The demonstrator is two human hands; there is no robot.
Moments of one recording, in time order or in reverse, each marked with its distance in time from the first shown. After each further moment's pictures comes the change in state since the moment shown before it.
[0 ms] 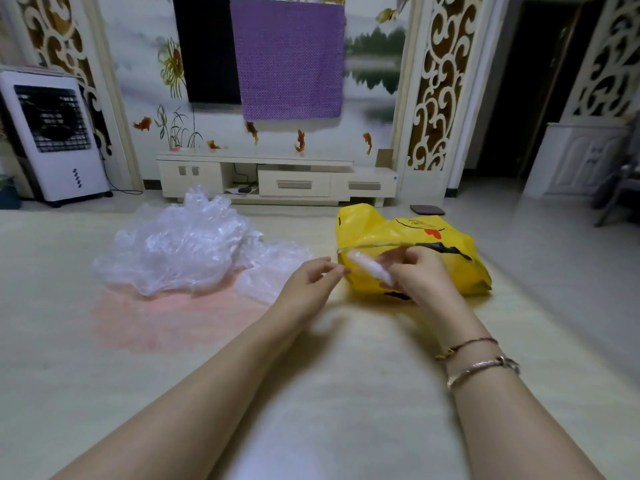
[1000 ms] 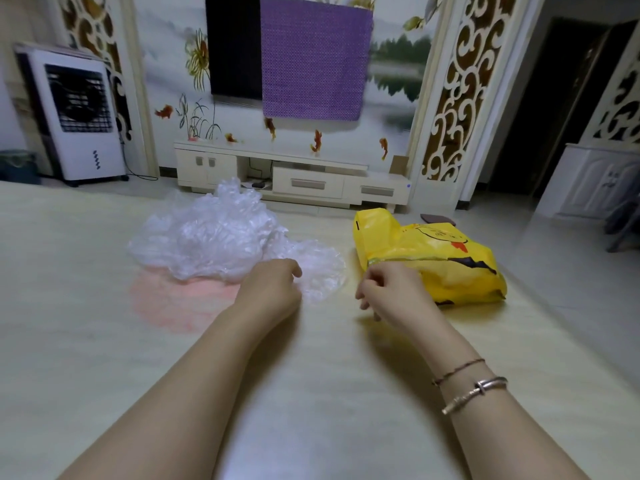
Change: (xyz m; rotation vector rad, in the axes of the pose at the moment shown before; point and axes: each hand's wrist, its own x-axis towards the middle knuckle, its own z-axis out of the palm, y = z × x) left_hand -0.006 -0.025 -0.079 0.792 0.093 -0.041; right_hand -0.041 -0.020 0.050 -0.533 -0.120 -0.235
